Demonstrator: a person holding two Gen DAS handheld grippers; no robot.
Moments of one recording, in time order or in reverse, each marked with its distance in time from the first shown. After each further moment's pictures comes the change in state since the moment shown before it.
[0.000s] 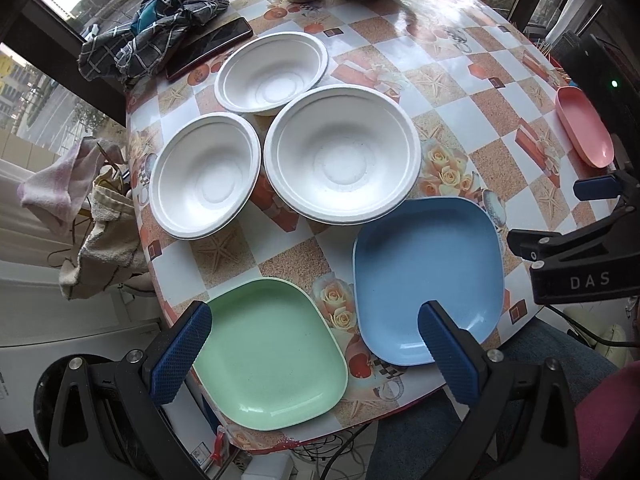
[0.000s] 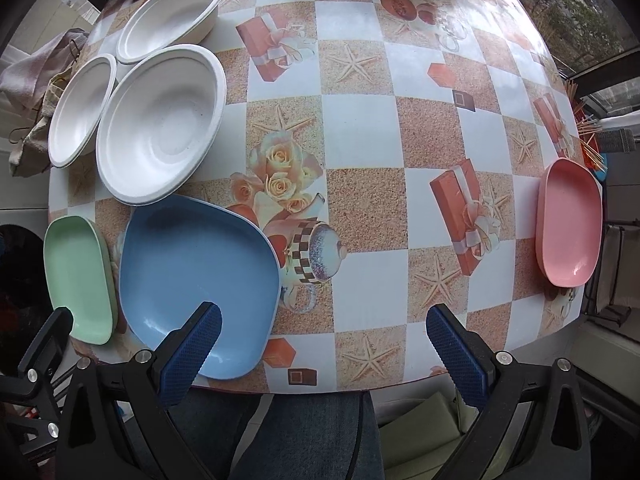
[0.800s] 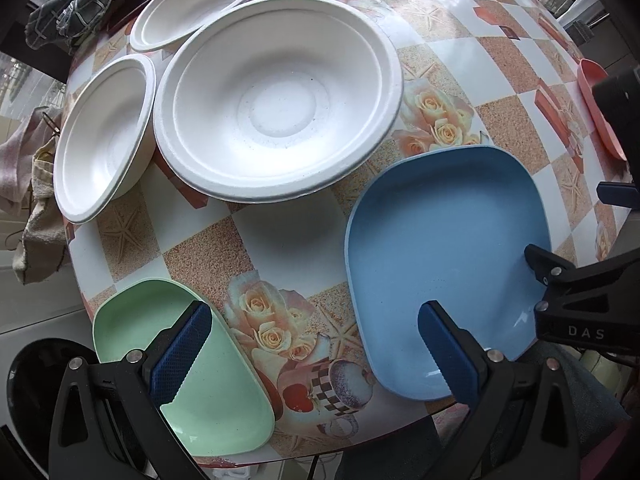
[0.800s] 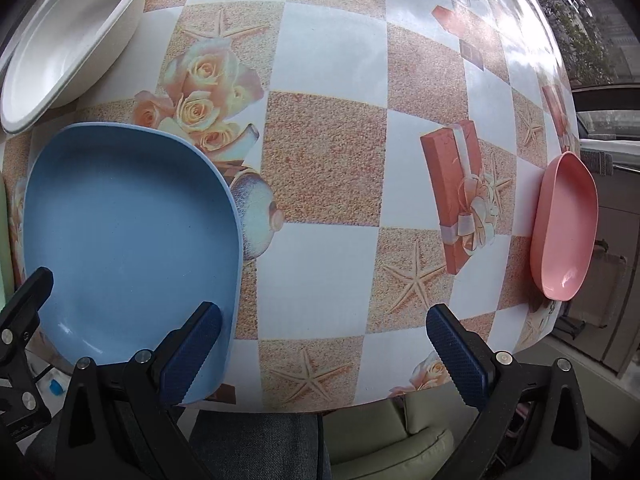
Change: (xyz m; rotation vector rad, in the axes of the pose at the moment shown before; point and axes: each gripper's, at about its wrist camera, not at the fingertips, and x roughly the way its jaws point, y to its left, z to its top) left arm 0.075 -0.038 0.009 -0.039 0.137 -0.074; right arm 0.068 -0.017 -0.027 -0.092 0.090 -0.201
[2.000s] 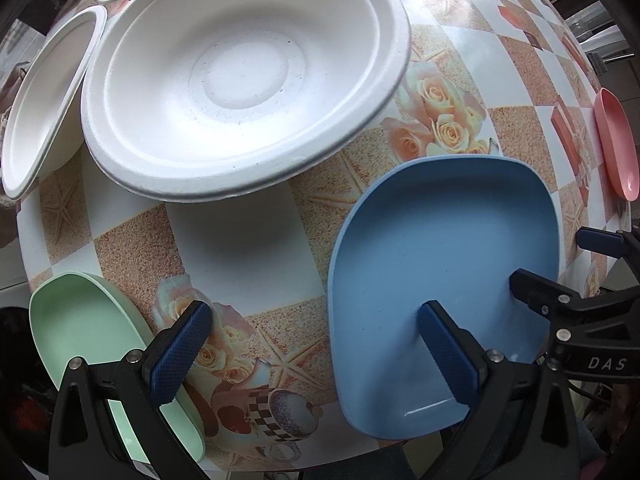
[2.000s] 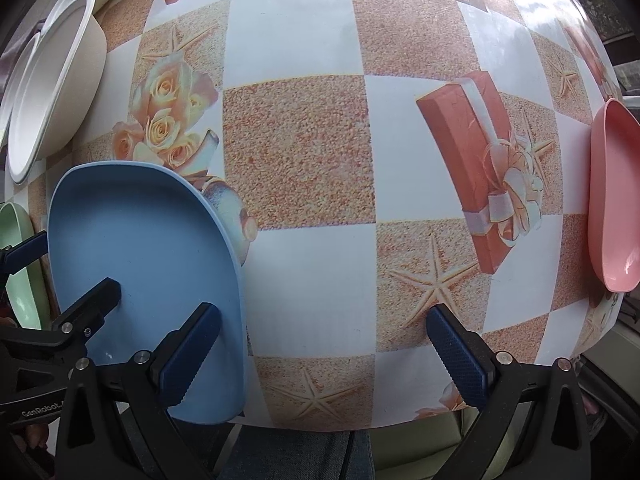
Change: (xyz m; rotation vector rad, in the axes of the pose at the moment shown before) left arm 0.048 0.014 0.028 -0.121 0.057 -0.085; right arm 0.047 -0.066 0.011 0.087 0.004 0.260
